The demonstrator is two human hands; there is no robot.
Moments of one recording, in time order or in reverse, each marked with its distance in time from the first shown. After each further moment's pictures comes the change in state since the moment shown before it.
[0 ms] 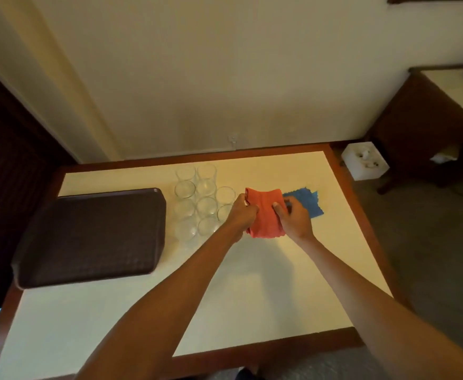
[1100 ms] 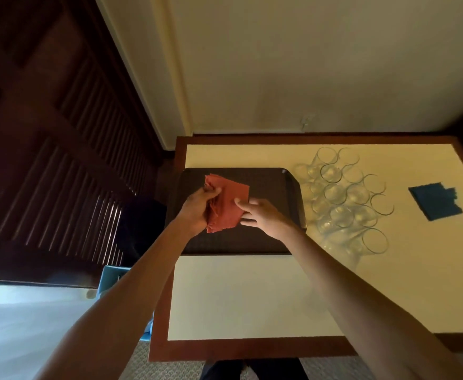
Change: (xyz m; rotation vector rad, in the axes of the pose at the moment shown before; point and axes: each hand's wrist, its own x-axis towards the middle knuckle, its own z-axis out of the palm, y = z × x) left_hand -0.045 -0.140 -0.510 -0.562 0.032 -0.083; right_hand -0.119 -0.269 0.399 0.470 -0.777 0.329
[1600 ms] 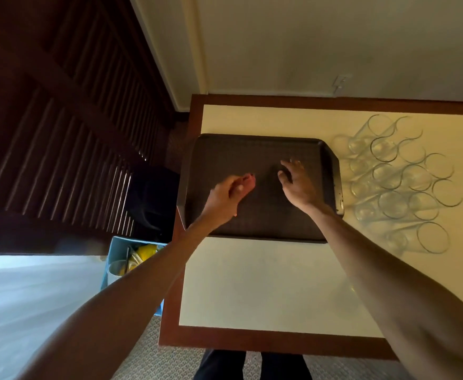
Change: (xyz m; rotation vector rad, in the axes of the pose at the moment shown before) left_hand 0.046 -0.067 -0.032 0.908 0.086 0.366; right_hand 0.092 0.059 -0.051 -0.873 0.446 -0.237
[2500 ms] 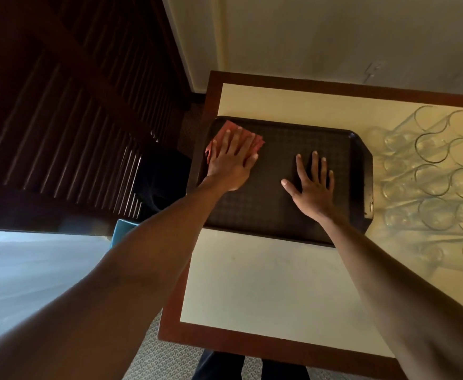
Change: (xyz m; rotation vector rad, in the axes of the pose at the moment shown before) left_hand 0.090 -0.047 -0.008 0.754 0.001 0.046; right_hand 0.002 0.028 0.041 -0.401 -0.086 -0.034
